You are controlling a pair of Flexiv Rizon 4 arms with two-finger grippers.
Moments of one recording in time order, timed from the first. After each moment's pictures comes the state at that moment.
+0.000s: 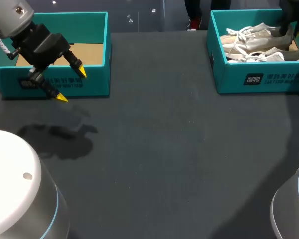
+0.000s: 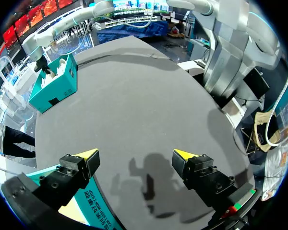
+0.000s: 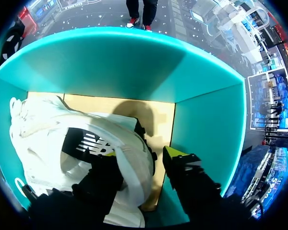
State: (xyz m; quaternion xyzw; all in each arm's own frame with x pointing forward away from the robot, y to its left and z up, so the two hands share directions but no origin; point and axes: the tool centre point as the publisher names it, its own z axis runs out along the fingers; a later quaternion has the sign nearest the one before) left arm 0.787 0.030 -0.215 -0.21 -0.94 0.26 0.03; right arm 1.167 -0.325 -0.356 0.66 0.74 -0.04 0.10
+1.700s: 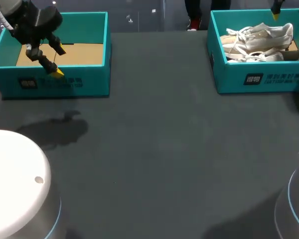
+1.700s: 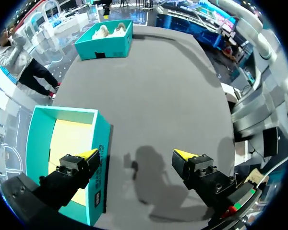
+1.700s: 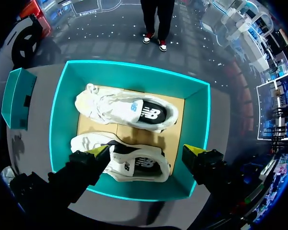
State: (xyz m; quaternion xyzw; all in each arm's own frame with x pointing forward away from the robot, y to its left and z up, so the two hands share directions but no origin) left arm 0.858 0.076 -0.194 0.07 -0.98 0.19 -0.01; right arm 1.095 -0.247 -0.214 0.64 0.76 0.02 0.09
